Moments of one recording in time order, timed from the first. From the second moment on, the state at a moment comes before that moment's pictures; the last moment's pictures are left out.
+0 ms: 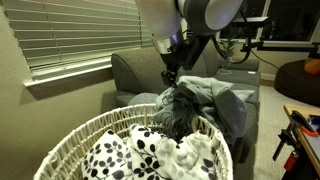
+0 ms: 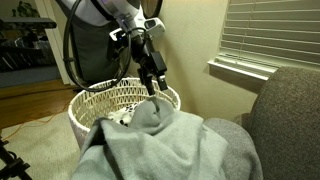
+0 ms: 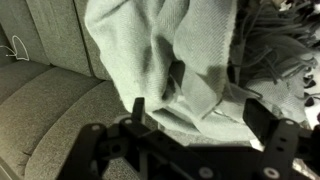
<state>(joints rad) 0.11 0.33 0.03 -2.09 -0.79 2.15 0.85</state>
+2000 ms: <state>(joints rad) 0.23 0.67 0.02 -1.85 -0.70 2.20 0.70</state>
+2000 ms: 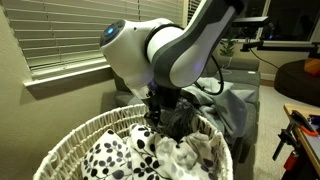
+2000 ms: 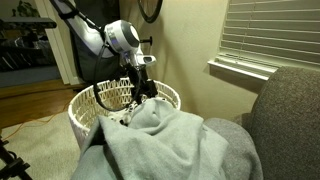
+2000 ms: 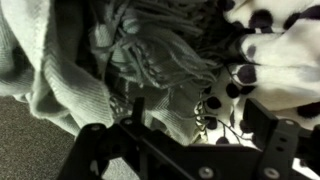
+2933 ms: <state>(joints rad) 0.26 0.70 -0.06 -1.82 -0.74 2.15 0.69</state>
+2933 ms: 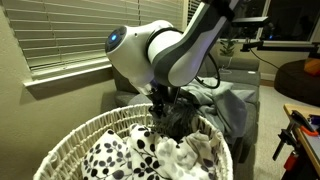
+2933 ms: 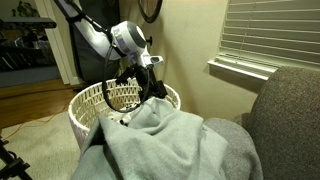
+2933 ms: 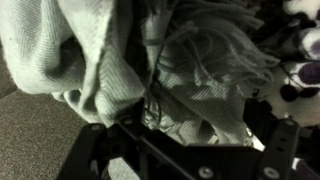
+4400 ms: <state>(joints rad) 0.27 0.80 -0.06 -1.74 -0.74 2.15 0.69</state>
